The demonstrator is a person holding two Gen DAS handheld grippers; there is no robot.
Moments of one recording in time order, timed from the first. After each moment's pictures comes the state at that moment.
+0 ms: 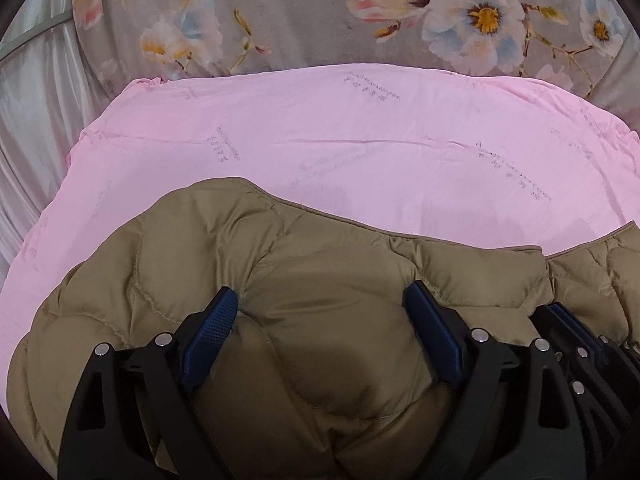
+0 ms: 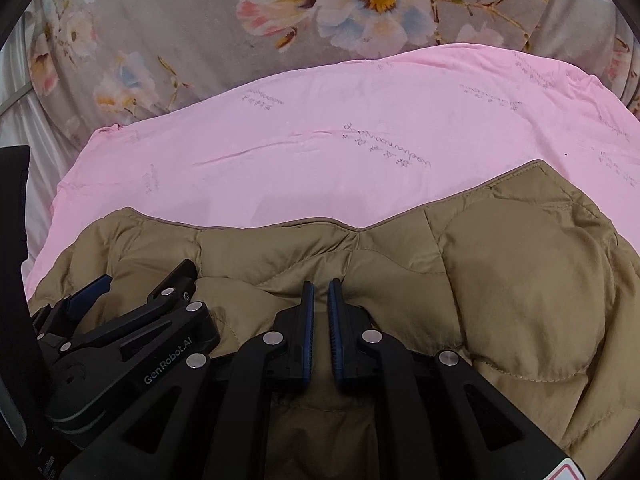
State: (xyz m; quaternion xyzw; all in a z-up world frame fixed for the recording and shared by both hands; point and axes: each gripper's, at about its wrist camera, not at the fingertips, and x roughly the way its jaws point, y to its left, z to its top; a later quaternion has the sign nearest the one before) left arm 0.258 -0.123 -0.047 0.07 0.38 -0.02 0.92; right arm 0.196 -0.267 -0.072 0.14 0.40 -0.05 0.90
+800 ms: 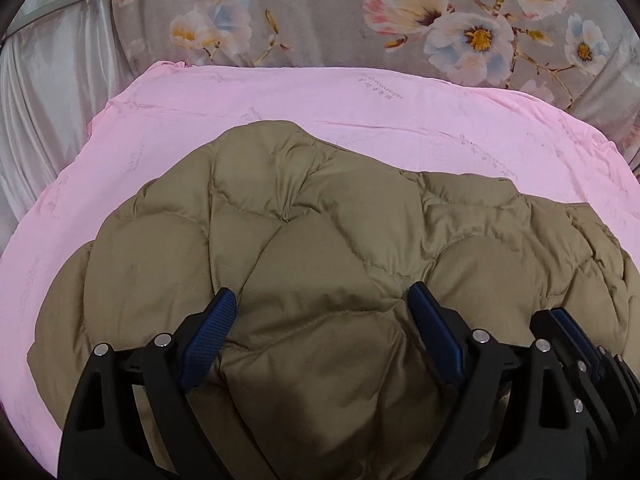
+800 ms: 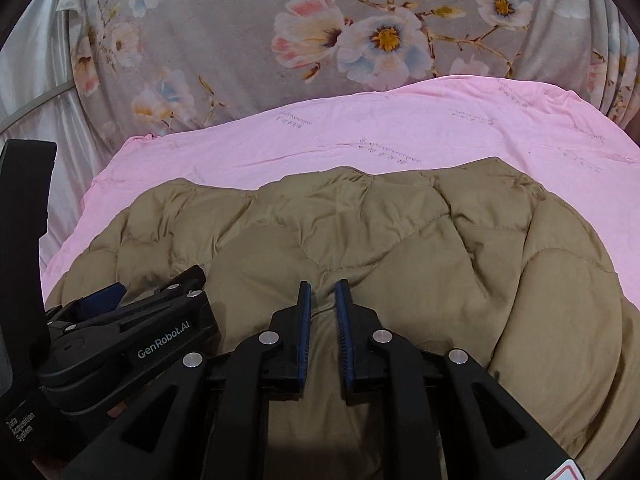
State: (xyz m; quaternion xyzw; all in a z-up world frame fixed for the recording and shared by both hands) left arm 0.173 -0.086 -0.039 0.03 0.38 -0.03 0.92; right arm 0.100 -0.229 -0.050 0.13 0.34 -0.03 0.93
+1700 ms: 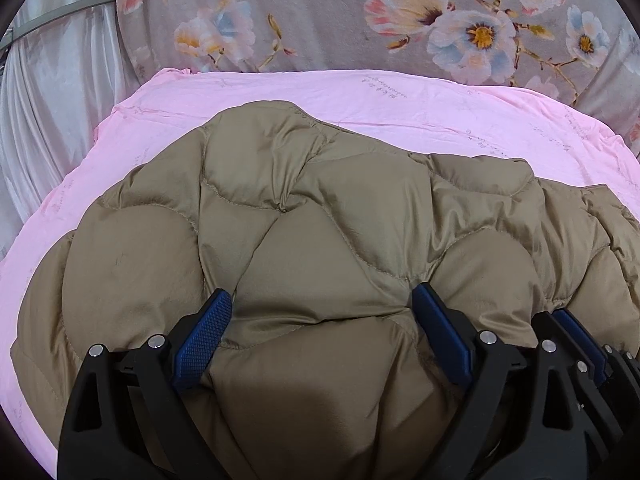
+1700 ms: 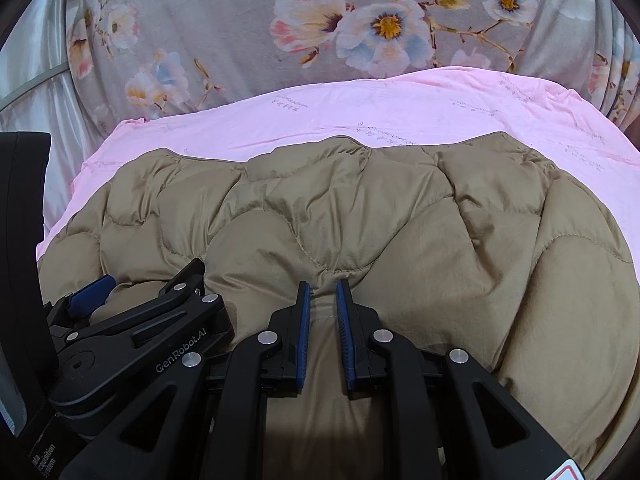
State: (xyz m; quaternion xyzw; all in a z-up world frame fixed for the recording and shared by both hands) left arm 0.173 -0.091 -0.054 0.04 0.37 -0.02 0.93; right arm 0.107 -0.226 -0.064 0.12 0.36 -0.04 0.92
